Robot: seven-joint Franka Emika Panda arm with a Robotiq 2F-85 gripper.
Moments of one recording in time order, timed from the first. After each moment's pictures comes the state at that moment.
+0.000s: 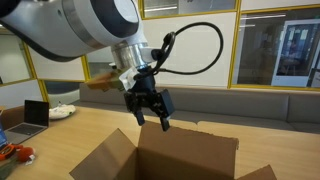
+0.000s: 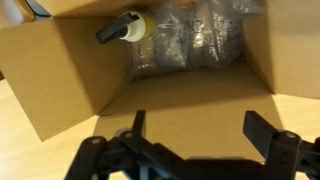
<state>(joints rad) -0.15 -0.40 -0.09 -2.53 -0.34 2.17 0.40</state>
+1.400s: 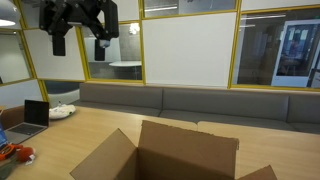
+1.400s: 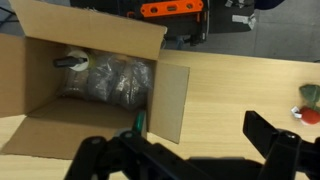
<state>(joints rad) -0.04 -0.63 -0.09 -2.18 0.02 1.44 -0.08</state>
